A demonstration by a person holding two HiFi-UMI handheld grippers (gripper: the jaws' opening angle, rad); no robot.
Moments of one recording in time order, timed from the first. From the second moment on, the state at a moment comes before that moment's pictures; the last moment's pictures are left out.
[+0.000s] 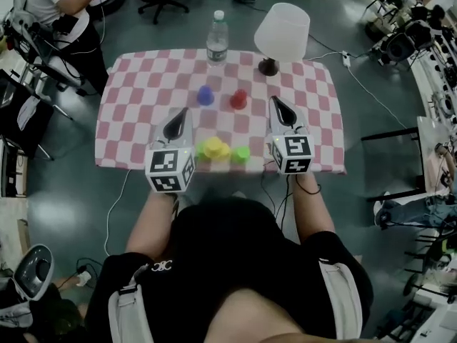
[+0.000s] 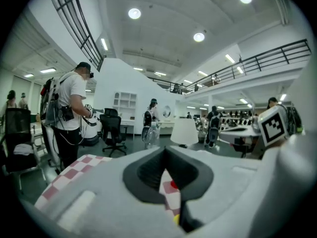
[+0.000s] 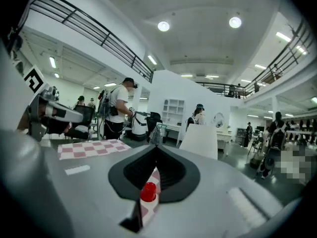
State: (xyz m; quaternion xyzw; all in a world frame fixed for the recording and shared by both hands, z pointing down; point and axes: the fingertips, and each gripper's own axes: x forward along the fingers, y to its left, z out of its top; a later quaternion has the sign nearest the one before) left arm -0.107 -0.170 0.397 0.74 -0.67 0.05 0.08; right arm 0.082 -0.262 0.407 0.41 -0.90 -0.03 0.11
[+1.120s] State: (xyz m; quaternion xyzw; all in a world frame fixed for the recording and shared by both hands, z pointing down) left arm -0.099 -0.098 0.446 0.55 -0.82 0.06 0.14; right arm 0.005 -0.325 0.609 -0.08 -0.85 -0.19 0.49
